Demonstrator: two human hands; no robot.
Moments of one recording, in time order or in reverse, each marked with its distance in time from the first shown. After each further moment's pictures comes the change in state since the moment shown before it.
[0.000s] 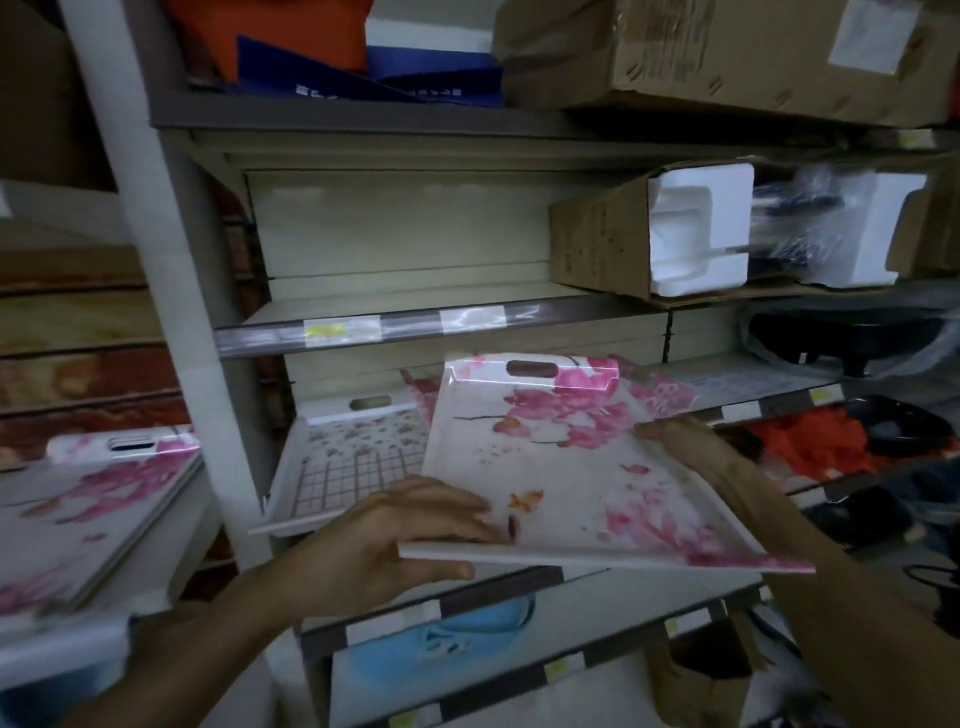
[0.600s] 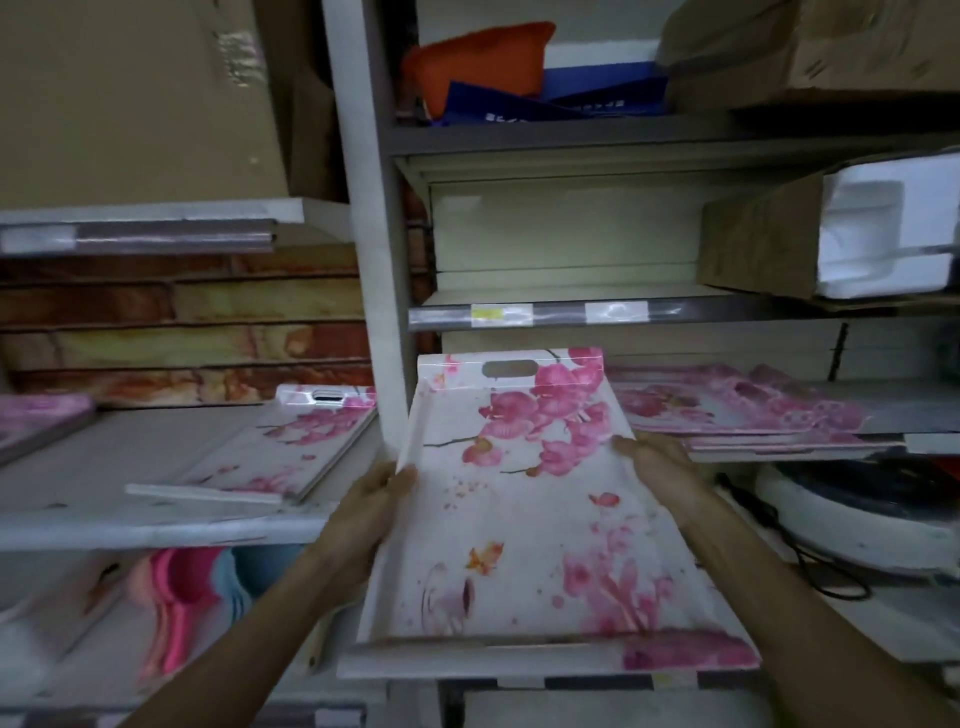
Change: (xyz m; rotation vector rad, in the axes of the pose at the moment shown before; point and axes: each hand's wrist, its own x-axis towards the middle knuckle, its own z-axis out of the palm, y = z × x) left_hand -0.129 0.015 -0.017 -0.681 0.865 -1.099; right_hand -0.089 -0.045 0.146 0.344 -0.269 -0.126
